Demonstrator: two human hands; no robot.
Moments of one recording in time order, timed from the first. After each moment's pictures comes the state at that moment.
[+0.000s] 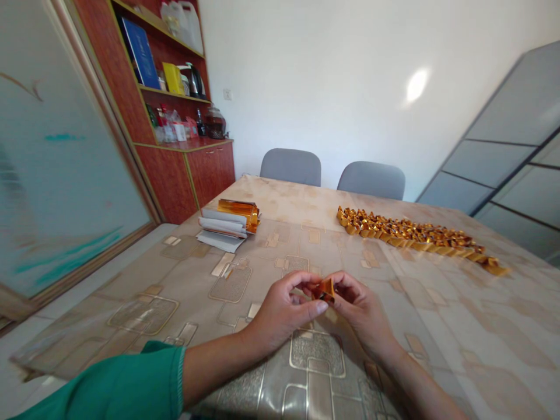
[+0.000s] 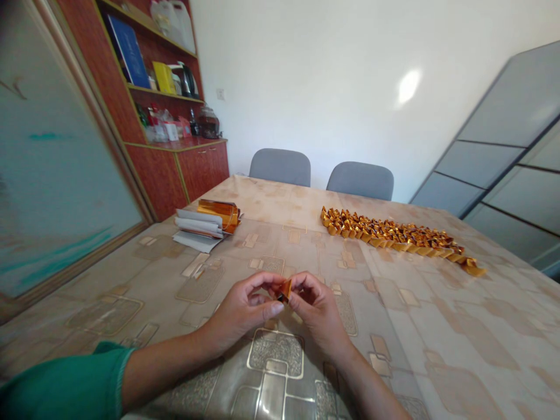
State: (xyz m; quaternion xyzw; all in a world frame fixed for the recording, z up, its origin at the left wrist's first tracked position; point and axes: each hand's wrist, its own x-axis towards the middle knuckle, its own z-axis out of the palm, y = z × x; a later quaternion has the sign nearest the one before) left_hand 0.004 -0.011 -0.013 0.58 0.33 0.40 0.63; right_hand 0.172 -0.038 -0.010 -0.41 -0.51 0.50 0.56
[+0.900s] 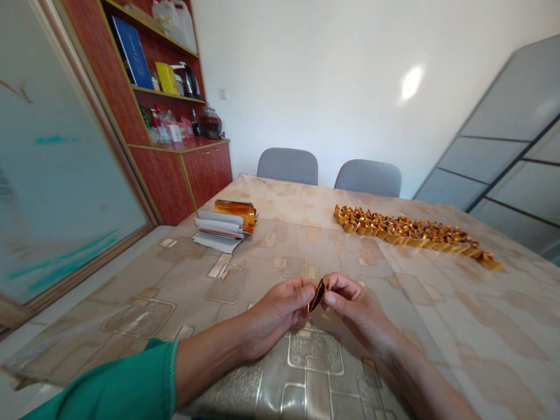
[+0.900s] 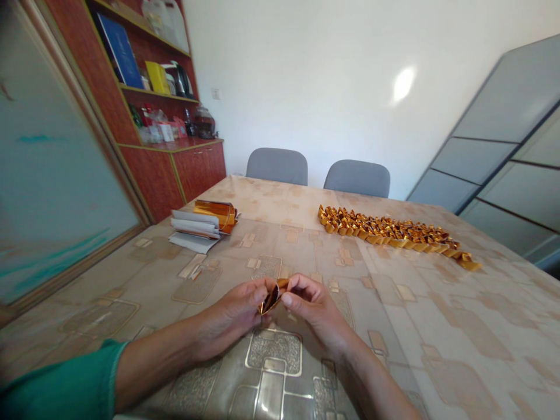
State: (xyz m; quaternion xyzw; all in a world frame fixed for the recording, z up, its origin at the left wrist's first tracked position) left_hand -0.004 -0.012 -0.005 0.39 0.23 0.31 0.84; right_hand 0.176 -0.042 -0.008 -0.36 -0.44 0.63 0.52
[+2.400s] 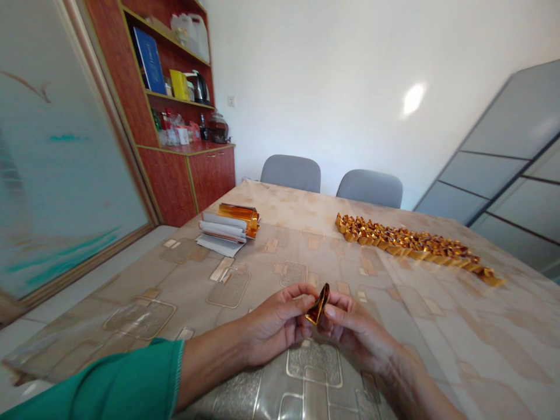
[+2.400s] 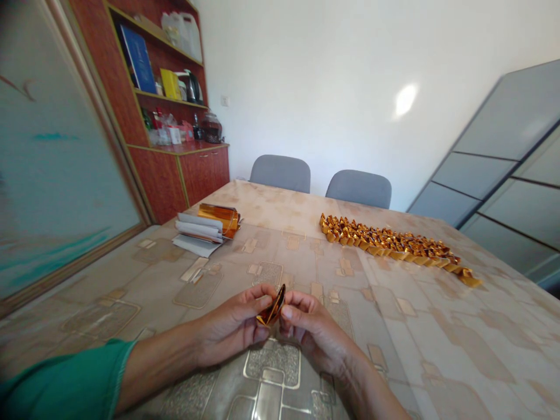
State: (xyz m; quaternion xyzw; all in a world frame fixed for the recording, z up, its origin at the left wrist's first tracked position) left_hand -0.002 -0.009 -0.011 0.26 0.21 0.31 0.89; right_hand 0.176 -0.041 -0.014 -0.35 -0.38 0.73 0.45
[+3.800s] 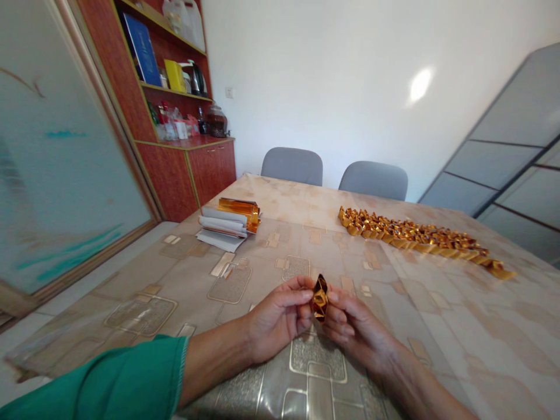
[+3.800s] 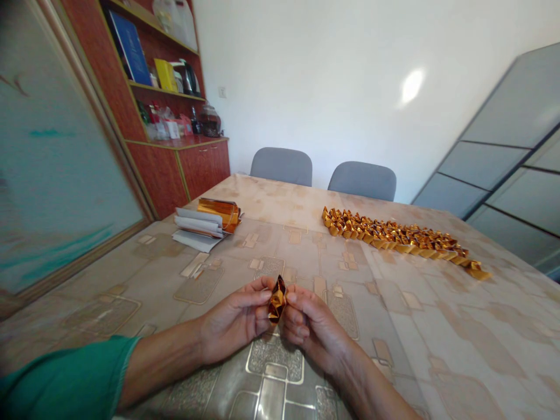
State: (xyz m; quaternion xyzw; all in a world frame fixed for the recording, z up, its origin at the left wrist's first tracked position) left_hand -0.002 -0.007 -0.021 0.20 0.21 0.33 0.90; right_hand 0.173 -0.039 -0.028 -0.24 -0.27 0.80 0.48
